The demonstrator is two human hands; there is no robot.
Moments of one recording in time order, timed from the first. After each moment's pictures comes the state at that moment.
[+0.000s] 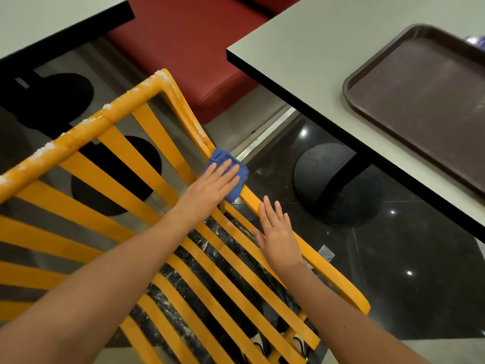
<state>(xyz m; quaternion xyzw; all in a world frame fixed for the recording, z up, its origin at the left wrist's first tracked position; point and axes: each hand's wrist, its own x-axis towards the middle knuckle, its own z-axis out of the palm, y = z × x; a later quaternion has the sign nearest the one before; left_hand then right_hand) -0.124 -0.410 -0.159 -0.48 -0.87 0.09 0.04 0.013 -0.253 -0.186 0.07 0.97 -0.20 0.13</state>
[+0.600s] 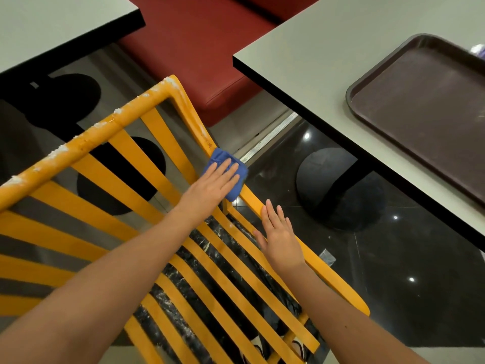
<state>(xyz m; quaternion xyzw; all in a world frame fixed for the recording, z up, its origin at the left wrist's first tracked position) -0.123 -0.406 -0.138 -0.45 -0.88 0.15 -0.03 0.009 -0.251 -0.182 0.08 0.96 -0.21 0.15</state>
